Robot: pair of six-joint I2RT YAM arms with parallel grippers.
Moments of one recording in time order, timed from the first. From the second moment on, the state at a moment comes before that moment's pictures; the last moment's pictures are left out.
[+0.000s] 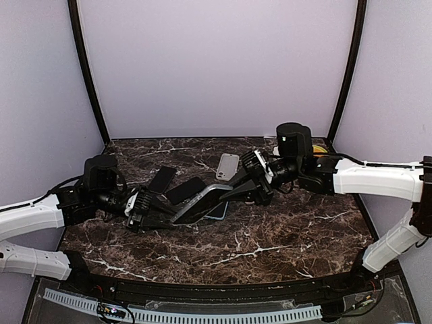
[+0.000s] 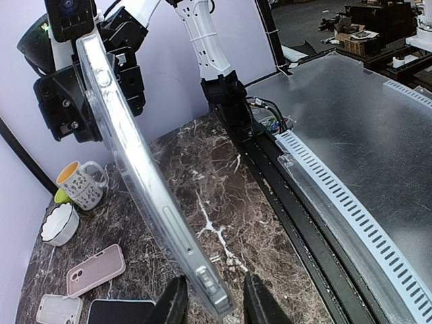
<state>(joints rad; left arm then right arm) -0.76 0.97 0.62 -0.04 0.91 0.69 0.88 1.44 1.02 0.15 -1.06 -0.50</state>
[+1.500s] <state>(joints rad) -0.81 1.01 0.62 -0.23 0.99 0.74 1.02 1.42 1.02 0.00 -0.96 -0.65</state>
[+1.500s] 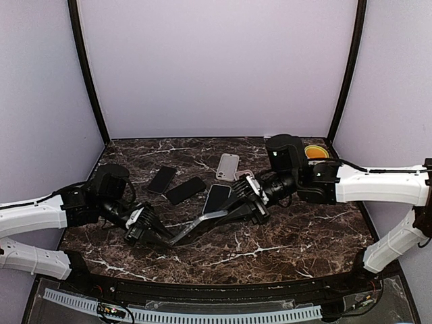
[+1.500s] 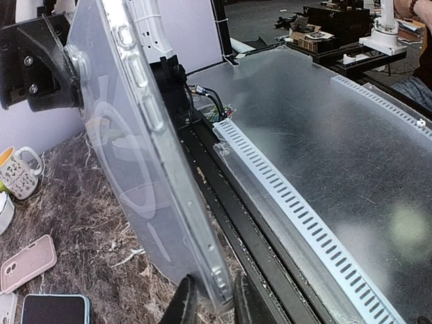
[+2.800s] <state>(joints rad) -0.86 1.03 0.62 -0.46 0.89 0.91 1.14 1.54 1.15 -0.23 -0.87 -0.85</state>
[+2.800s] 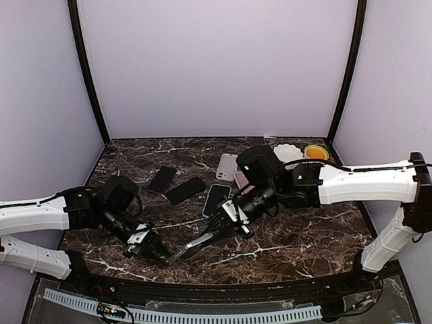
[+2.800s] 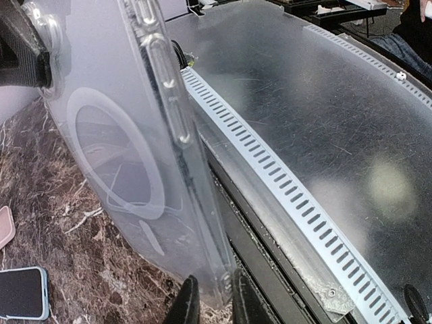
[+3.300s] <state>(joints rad) -0.88 0.98 0.59 -0.48 0.82 0.99 1.15 1.58 1.19 -0.27 -0.88 -0.89</state>
